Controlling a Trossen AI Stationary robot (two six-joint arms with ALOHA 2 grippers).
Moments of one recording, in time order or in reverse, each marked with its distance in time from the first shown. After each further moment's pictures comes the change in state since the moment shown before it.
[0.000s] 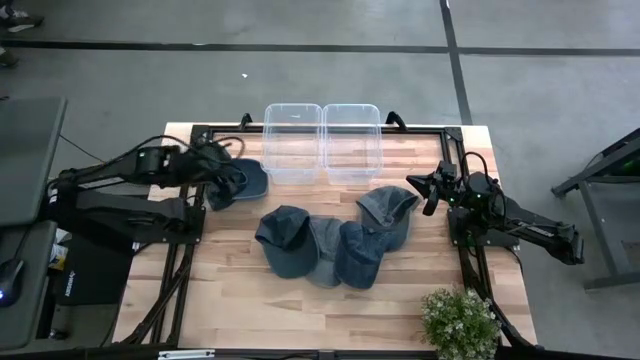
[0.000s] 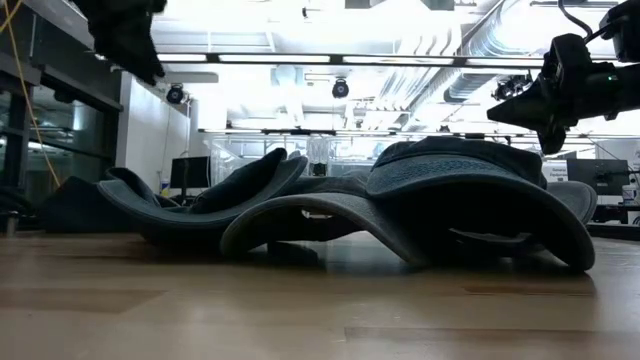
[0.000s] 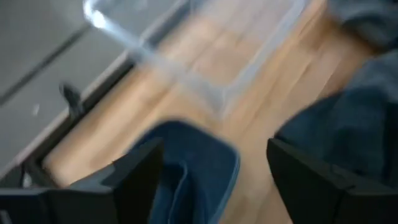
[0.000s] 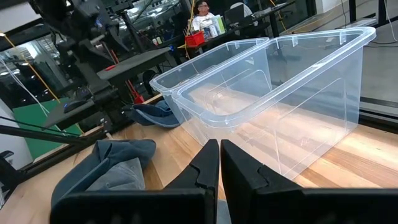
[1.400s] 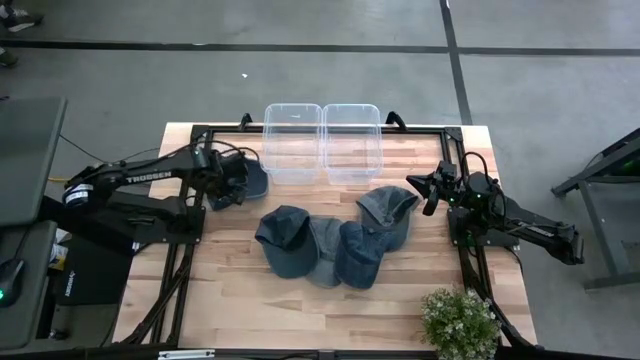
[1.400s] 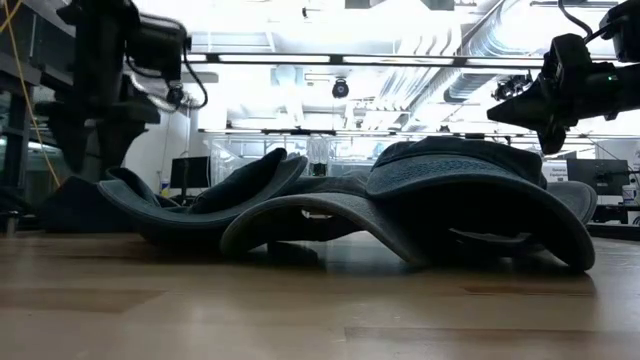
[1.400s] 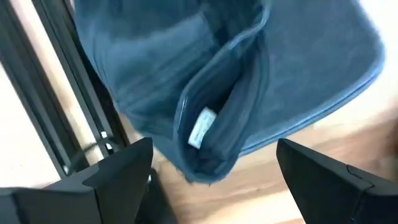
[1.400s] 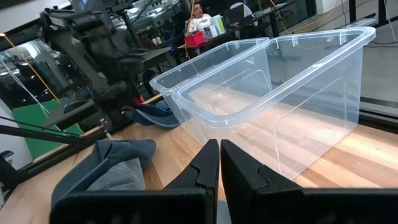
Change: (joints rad) left arm 0.267 0.275 -0.234 -0.097 0.264 -0.451; right arm 0.000 0.000 0.000 0.000 0.000 0.000
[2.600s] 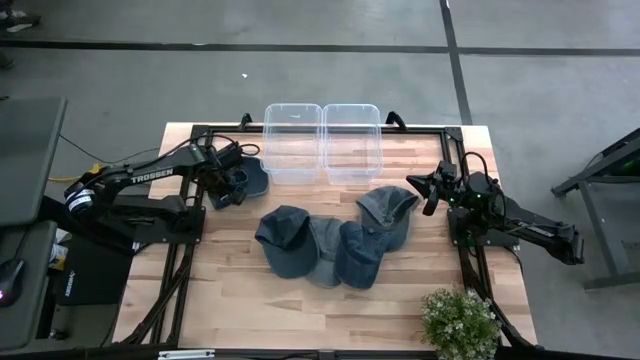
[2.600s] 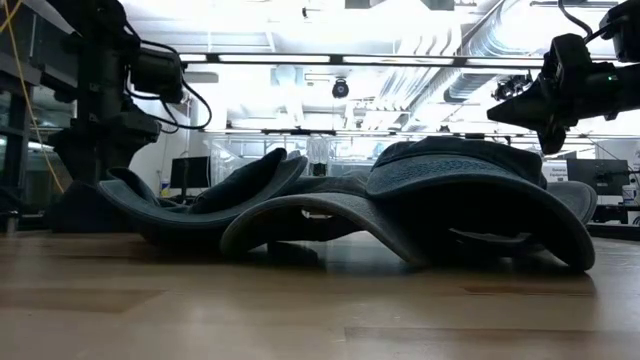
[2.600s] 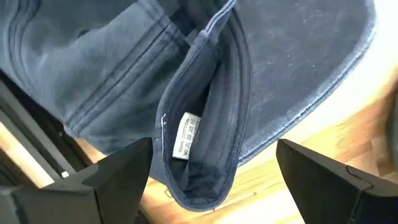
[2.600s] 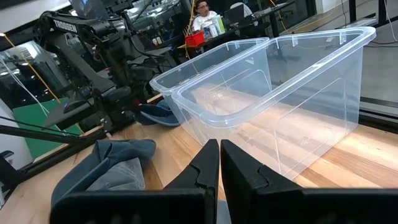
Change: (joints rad) left arm 0.165 0.002 -0.089 0.166 0.150 0.329; right arm 0.000 0.000 0.000 0.000 0.000 0.000
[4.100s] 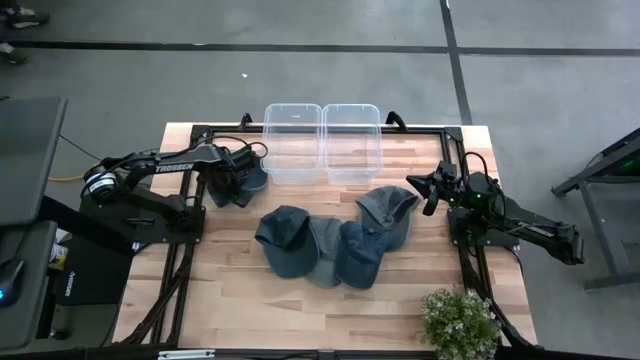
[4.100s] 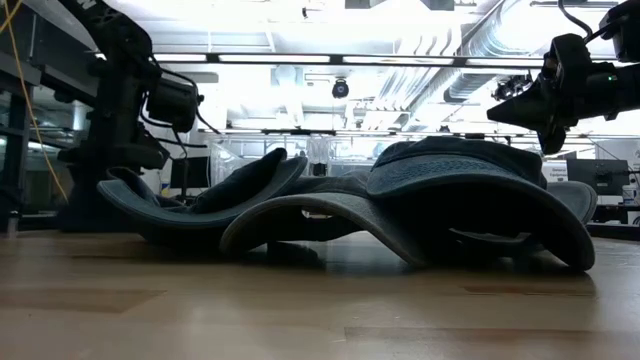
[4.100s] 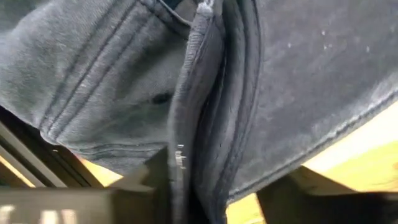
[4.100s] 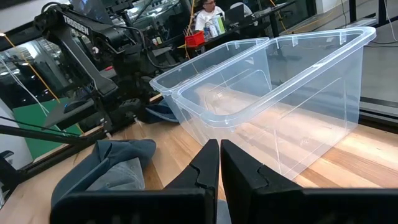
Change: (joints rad) left arm 0.000 0.222 0.001 0.065 -0.029 0.012; right arm 0.000 0.000 0.000 0.000 0.000 0.000
